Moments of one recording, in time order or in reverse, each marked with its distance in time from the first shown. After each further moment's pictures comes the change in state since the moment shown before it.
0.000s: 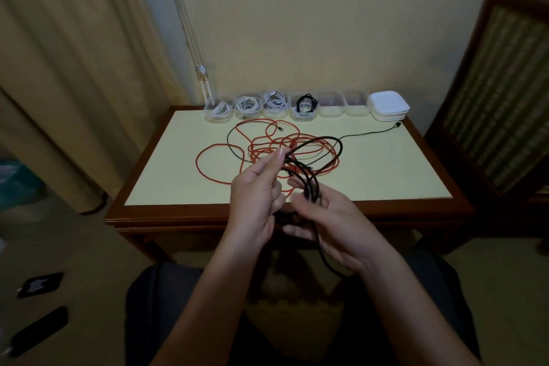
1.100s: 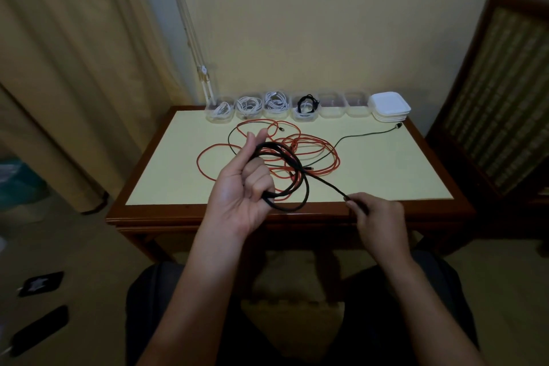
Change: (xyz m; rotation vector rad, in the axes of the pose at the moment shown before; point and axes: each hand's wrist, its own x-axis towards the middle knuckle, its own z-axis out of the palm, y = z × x) left_hand 0.004 0.035 -0.012 -0.627 -0.204 -0.285; right_hand 0.010 0.019 -0.084 -1.339 0.747 -0.473
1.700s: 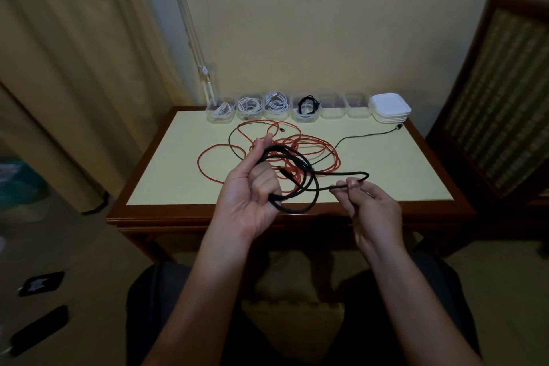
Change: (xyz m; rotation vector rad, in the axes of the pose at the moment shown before) left_hand 0.006 -0.006 -0.008 -0.081 -0.018 -0.078; right_hand 0.006 -0.047 -0.006 1.312 0.053 0.691
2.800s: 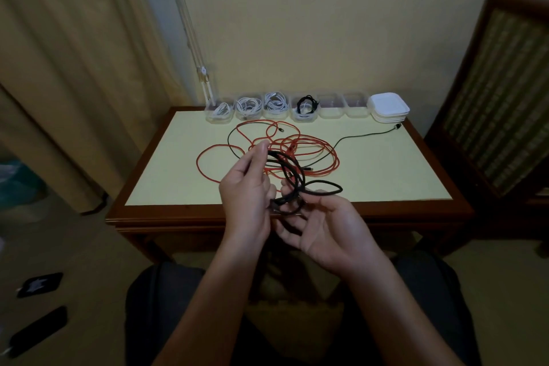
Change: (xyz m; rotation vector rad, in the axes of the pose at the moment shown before) left_hand 0.002 -0.025 -0.006 0.632 0.343 0.595; right_hand -0.043 0.004 0.032 0.177 -0.525 0.598
